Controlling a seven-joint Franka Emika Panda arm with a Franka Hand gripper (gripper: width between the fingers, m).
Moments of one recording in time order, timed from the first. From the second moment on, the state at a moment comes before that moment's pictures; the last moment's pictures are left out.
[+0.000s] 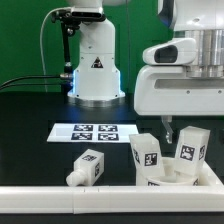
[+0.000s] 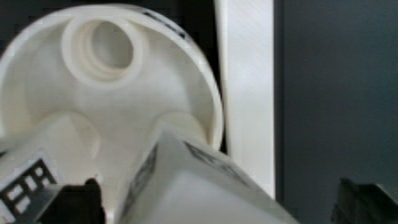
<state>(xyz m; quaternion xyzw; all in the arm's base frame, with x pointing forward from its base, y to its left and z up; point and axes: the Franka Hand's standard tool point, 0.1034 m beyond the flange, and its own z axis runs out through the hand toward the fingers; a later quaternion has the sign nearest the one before) 0.580 0.129 0.078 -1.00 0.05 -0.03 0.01</state>
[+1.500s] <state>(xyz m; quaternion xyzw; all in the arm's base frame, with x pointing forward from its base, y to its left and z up) 0.590 0.109 0.079 -0.79 0.60 0.00 0.08</state>
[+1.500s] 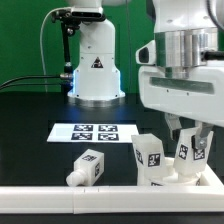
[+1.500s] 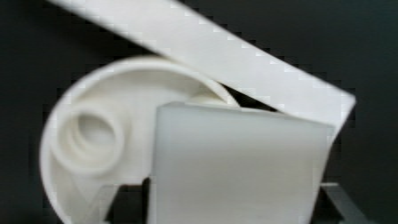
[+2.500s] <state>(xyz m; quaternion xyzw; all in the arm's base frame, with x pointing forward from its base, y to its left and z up) 0.599 0.104 0.080 -0.40 0.91 0.04 0.11</state>
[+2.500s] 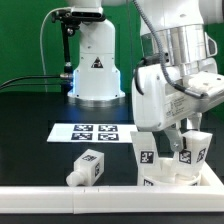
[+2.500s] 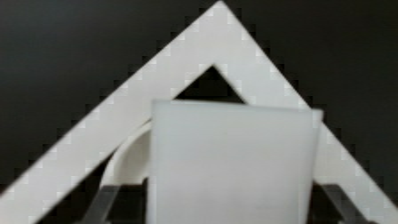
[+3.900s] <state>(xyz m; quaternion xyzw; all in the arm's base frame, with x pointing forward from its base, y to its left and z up) 0.608 0.110 0.107 -0.83 0.55 -0.02 0.08</state>
